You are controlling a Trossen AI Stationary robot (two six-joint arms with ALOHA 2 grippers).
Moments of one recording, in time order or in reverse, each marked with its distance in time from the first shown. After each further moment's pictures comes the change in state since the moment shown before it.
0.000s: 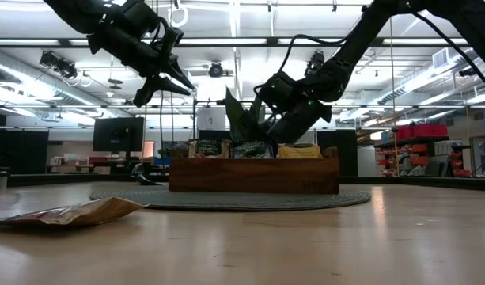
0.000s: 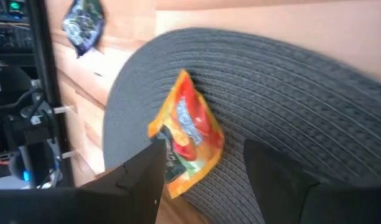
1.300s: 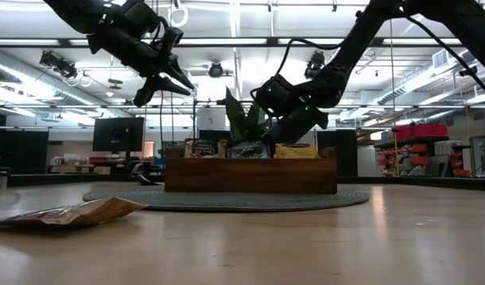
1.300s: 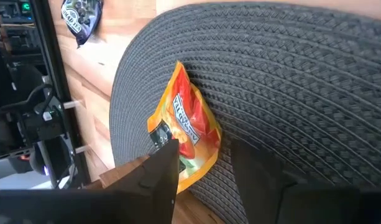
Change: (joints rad) left arm -0.001 0.000 0.000 -0.002 0.004 0.016; right arm 0.030 0.054 0.002 0.085 -0.040 0.098
